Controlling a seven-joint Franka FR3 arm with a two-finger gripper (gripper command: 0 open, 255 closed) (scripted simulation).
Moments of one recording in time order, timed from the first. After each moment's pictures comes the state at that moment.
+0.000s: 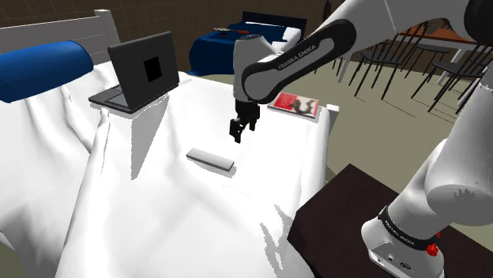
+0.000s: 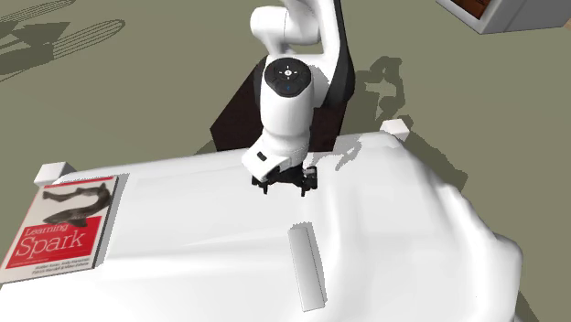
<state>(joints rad) 0.13 0.15 0.19 -2.14 -0.06 2.27 0.10</state>
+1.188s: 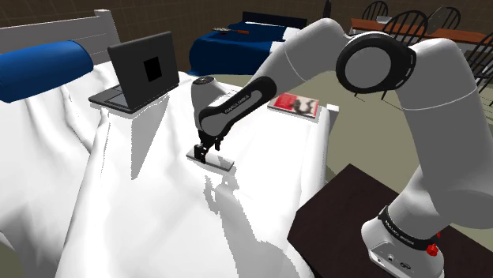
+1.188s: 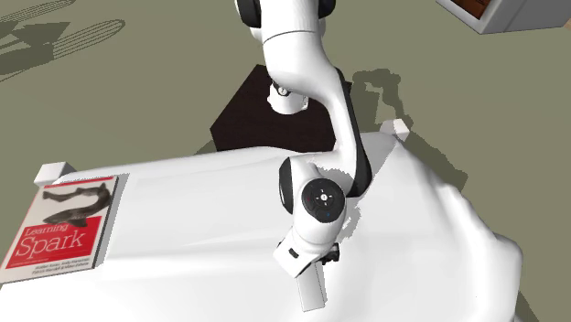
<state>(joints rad) 0.25 0.72 0.17 -1.63 -0.18 2.34 0.19</state>
